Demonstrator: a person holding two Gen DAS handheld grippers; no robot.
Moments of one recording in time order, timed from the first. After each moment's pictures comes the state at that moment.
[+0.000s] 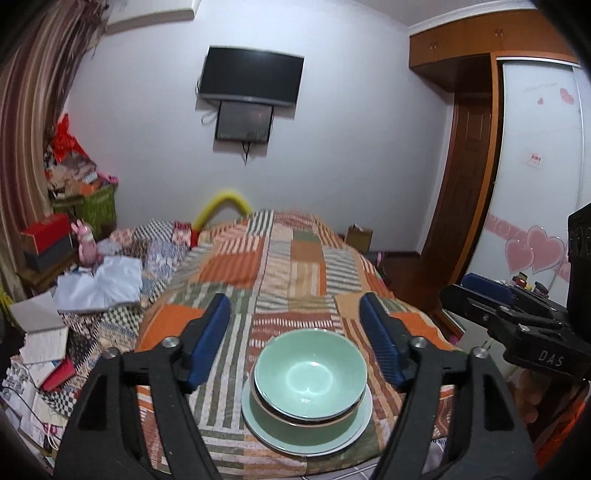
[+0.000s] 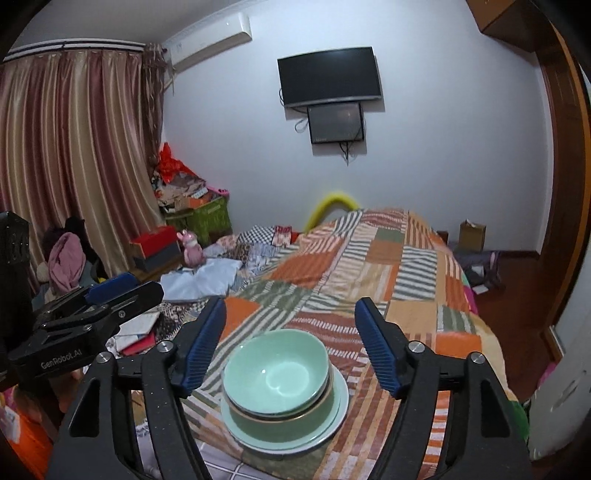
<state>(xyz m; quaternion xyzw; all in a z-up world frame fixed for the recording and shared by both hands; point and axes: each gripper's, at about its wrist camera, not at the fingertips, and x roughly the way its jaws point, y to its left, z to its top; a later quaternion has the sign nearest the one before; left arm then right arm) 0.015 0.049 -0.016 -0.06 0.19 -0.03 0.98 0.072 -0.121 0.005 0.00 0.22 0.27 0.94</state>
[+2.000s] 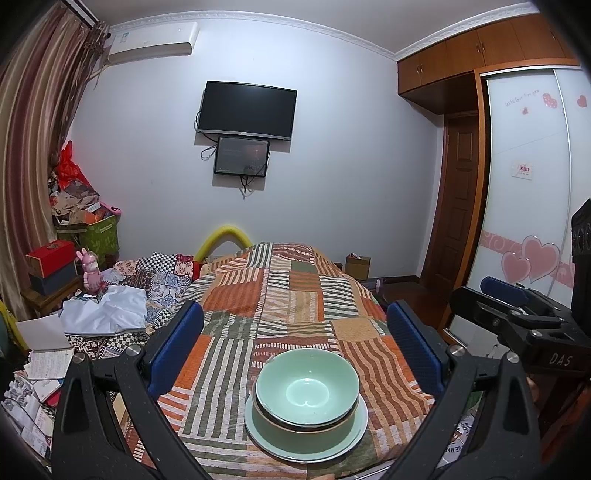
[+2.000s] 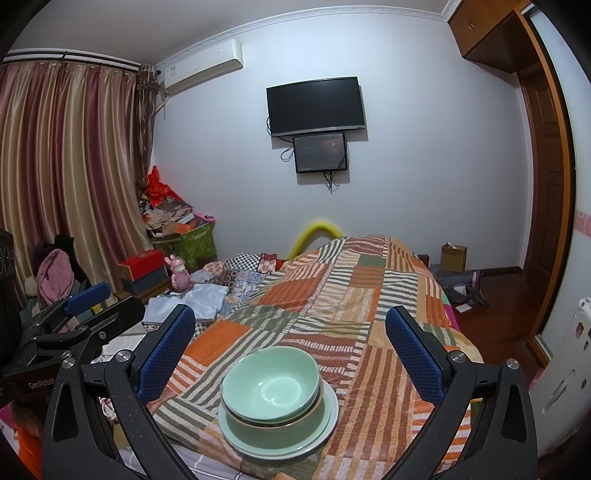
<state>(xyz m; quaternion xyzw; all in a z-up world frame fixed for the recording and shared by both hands) -0.022 0.041 -0.005 -0.05 0.13 -0.03 0.99 0.040 -0.128 0.015 0.01 0.17 0.23 0.96</state>
